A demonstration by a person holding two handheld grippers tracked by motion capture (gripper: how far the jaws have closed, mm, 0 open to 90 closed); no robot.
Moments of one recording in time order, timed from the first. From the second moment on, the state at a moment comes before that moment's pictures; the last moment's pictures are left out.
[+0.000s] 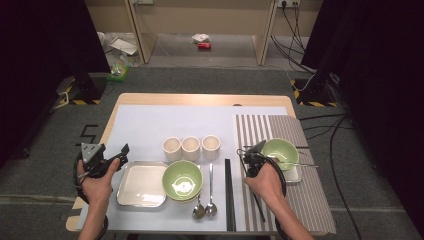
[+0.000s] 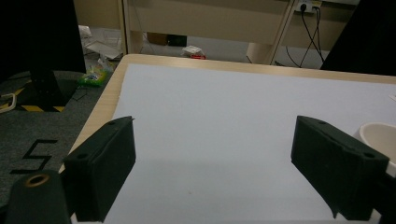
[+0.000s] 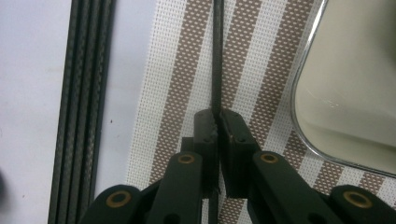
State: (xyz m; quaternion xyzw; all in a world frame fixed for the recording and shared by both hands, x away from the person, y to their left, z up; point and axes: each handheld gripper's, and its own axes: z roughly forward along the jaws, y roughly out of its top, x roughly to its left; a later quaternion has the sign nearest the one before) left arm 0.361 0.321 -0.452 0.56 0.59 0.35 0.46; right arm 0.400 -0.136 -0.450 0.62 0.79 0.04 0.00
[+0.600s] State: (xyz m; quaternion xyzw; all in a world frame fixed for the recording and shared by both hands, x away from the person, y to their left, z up) left arm 0.361 0.322 -0.452 0.56 0.59 0.35 0.46; right arm 0.430 -0.132 -0.447 0.63 0.77 0.07 0.02
